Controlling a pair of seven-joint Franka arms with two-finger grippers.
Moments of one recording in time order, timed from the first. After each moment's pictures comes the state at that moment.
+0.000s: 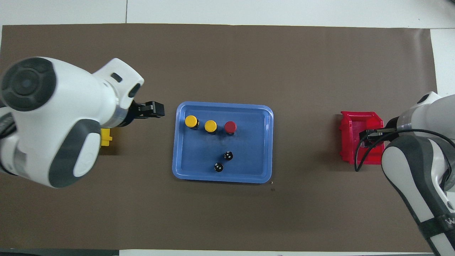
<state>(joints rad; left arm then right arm) -0.54 0.09 0.01 -1.91 -0.03 2.08 -0.54 -0.31 -0.11 0.24 -2.29 0.02 2.13 -0.10</state>
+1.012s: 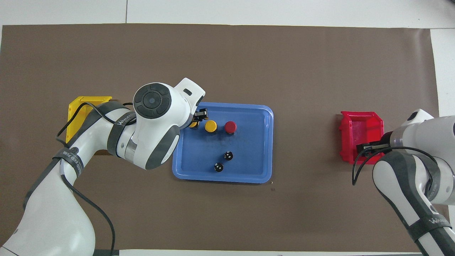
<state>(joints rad) -0.60 0.28 0.01 -1.90 -0.03 2.26 -0.61 -0.35 -0.11 0.24 -2.41 0.02 2.26 -0.20</state>
